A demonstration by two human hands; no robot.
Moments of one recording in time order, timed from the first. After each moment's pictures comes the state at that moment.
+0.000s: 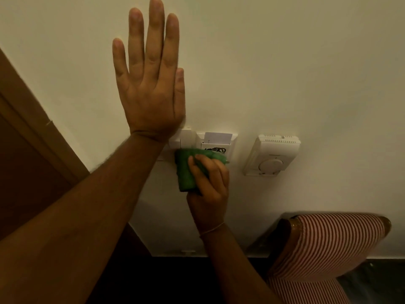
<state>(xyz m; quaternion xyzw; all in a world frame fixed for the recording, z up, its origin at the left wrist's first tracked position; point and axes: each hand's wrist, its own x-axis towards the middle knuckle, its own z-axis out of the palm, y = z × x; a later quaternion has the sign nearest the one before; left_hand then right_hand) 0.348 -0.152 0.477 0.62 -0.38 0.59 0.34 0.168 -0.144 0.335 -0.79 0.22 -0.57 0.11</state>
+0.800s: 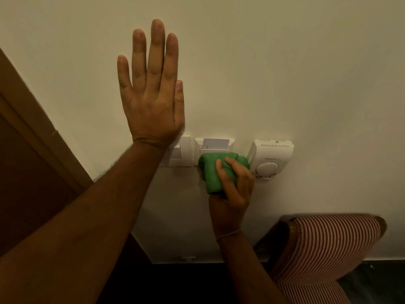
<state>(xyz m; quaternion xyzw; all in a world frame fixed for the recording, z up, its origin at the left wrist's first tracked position) 0.345 -0.143 0.479 0.64 -0.42 0.55 0.34 0.139 -0.168 0.334 -0.72 0.26 -0.63 0.10</state>
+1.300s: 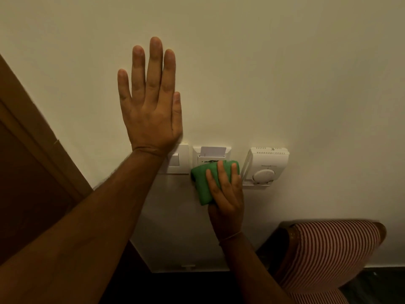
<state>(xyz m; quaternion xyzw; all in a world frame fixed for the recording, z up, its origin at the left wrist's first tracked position) 0.338 -0.137 0.479 0.65 -0.43 0.51 0.35 0.141 -0.187 0.307 -0.81 0.19 -0.55 0.01</state>
